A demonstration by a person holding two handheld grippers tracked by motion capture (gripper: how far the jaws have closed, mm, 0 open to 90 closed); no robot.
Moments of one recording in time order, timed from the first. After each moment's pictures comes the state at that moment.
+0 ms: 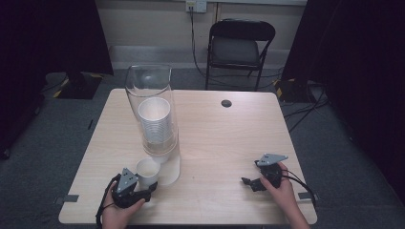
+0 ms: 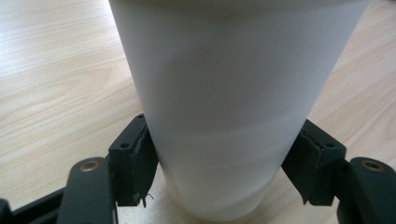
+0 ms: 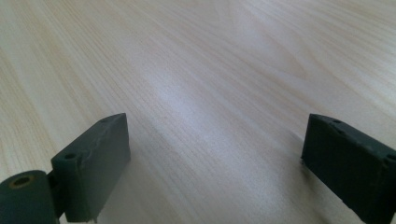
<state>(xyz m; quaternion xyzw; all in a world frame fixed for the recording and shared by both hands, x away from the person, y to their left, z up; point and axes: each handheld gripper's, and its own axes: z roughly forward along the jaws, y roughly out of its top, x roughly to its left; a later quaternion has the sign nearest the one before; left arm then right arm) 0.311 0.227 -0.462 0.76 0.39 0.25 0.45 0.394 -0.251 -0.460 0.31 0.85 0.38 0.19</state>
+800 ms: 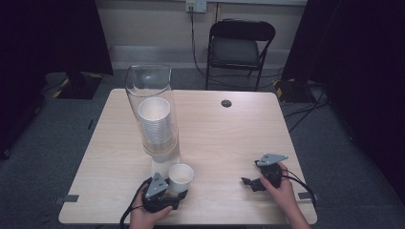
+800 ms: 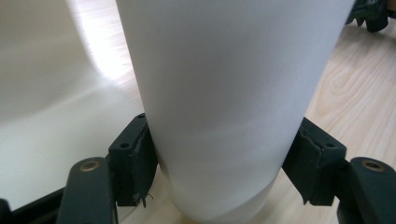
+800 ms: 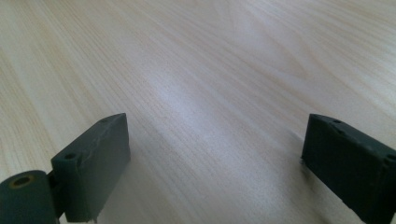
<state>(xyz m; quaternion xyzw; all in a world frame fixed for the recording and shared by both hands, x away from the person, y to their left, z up) 0.317 0.137 -0.468 0.78 0.30 0.19 0.51 0.394 -0.251 -0.460 0.31 0.85 0.38 0.19</state>
